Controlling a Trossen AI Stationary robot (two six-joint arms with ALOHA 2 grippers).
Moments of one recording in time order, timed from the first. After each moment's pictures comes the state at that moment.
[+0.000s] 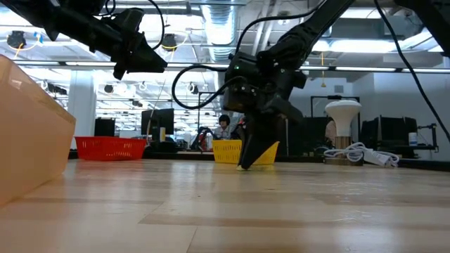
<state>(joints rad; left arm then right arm) 0.30 0.83 0.46 0.09 -0.18 -0.26 -0.19 2.08 1.23 -0.42 -0.36 -0.46</state>
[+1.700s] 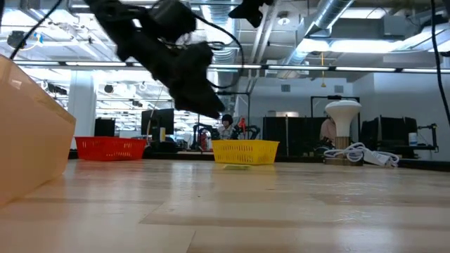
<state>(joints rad) 0.13 1.61 0.84 0.12 0.03 -0.15 -0.34 1.75 1.97 -0.97 -0.50 -0.20</state>
